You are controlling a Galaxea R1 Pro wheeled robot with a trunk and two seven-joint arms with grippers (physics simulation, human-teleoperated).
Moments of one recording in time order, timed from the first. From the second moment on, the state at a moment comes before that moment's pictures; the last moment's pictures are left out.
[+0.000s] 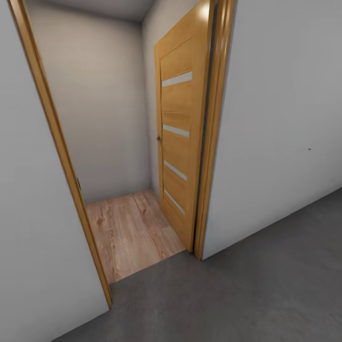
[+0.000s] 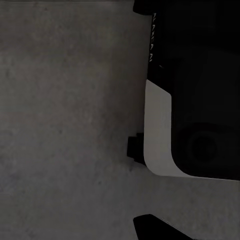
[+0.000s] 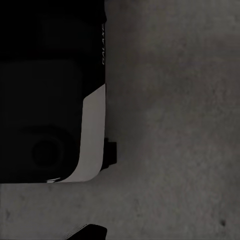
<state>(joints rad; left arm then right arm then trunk) -0.29 0.00 0.06 -0.01 0.07 0.00 -0.04 -0.22 0.01 0.51 0.03 -0.56 -0.16 0.08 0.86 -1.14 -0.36</state>
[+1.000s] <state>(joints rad) -0.29 0.00 0.06 -0.01 0.07 0.00 -0.04 -0.22 0.01 0.51 0.03 -0.56 -0.16 0.08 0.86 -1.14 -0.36</state>
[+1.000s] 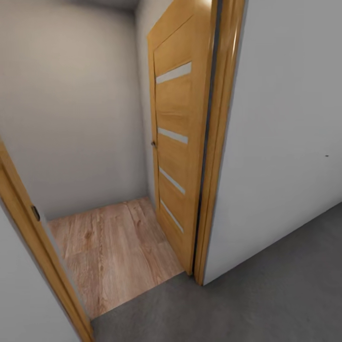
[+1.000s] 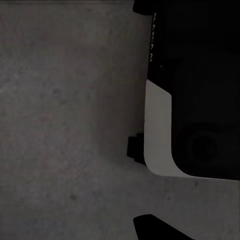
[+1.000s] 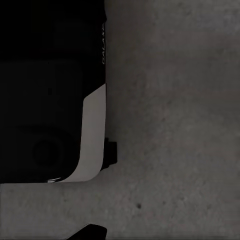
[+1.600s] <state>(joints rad) -0.29 0.00 0.06 -0.01 0.07 0.00 -0.04 -0.22 0.01 0.51 0.03 -0.56 -0.16 0.08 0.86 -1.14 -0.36</state>
